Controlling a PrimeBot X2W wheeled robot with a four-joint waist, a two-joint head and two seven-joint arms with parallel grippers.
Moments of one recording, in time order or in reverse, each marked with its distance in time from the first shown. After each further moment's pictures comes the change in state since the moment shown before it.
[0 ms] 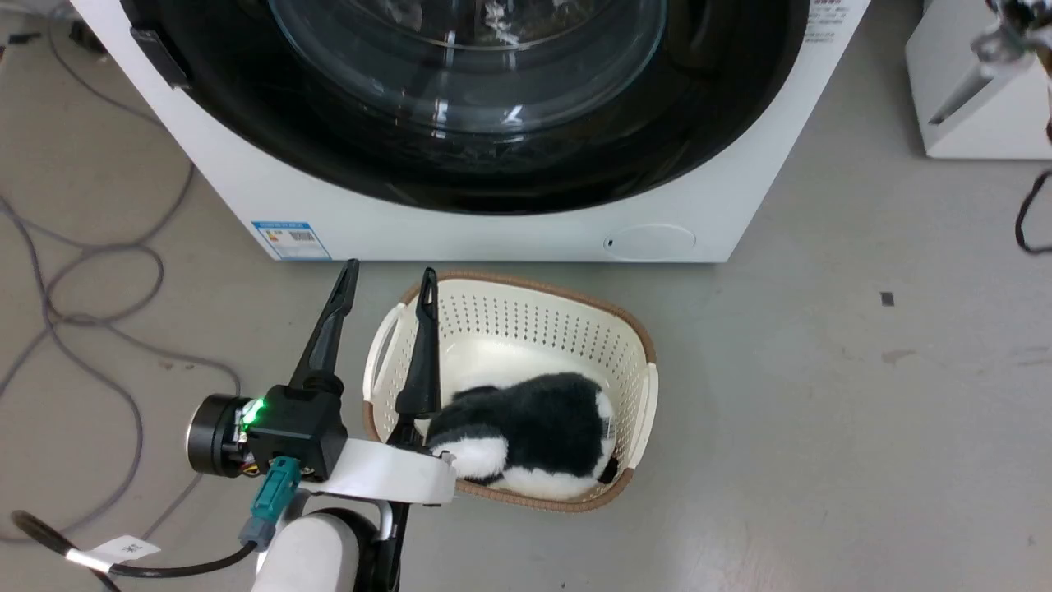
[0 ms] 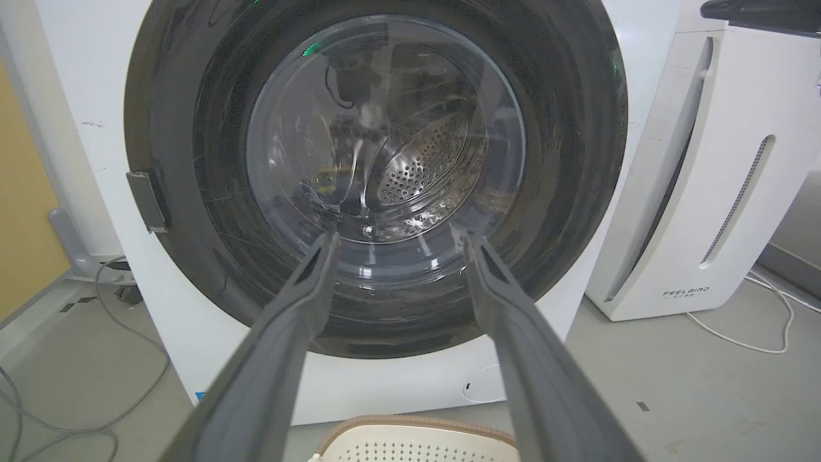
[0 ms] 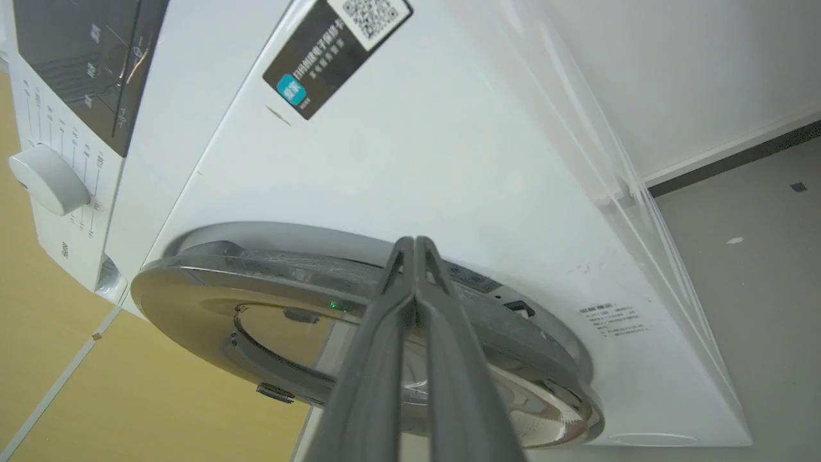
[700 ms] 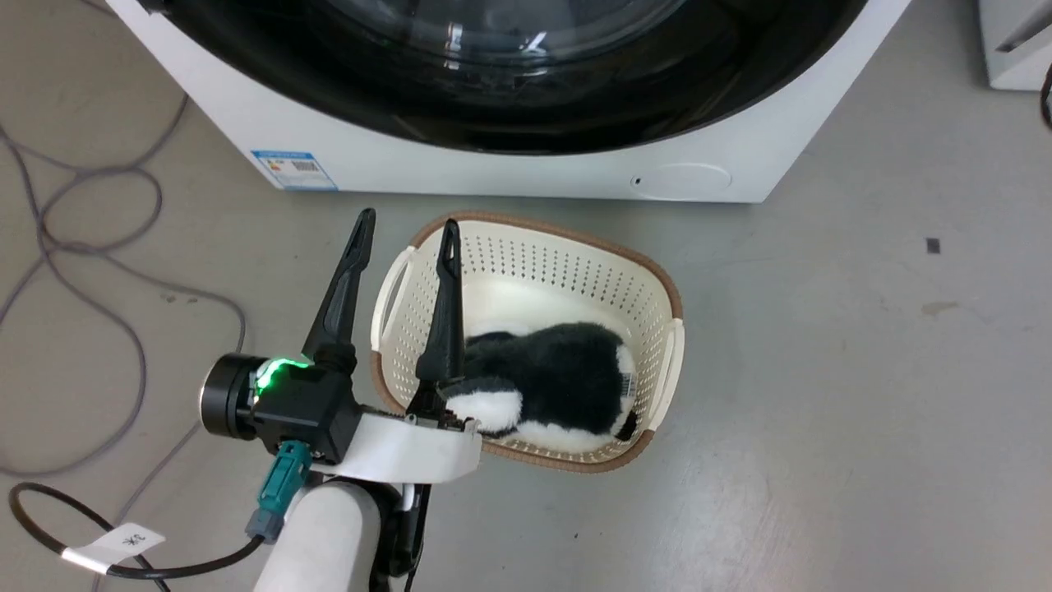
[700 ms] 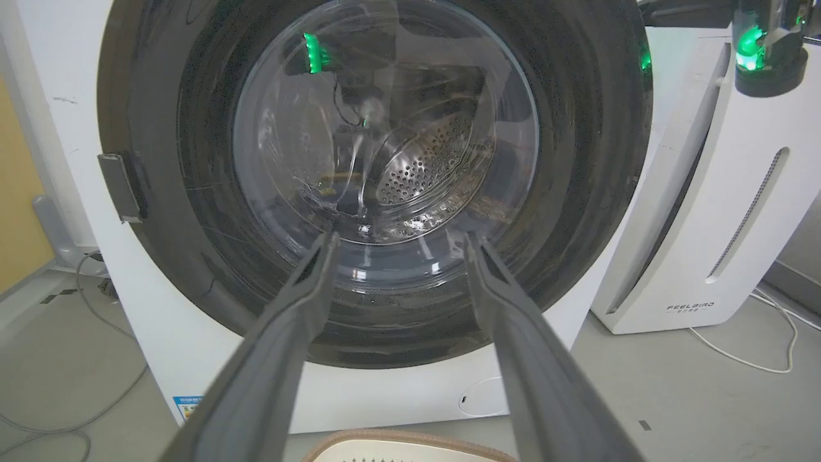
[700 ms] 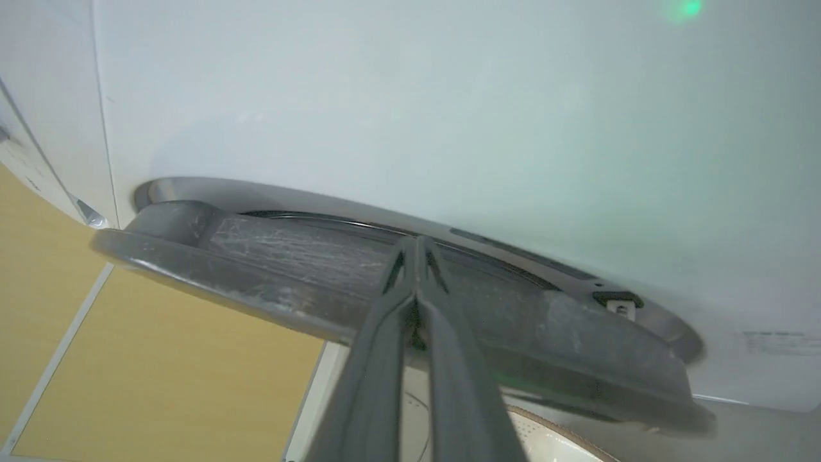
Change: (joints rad) left arm -0.076 0.000 -0.065 -0.028 -0.034 0.037 -0.045; right arm -0.300 0.035 0.181 0.175 0.118 0.000 0.207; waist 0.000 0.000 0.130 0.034
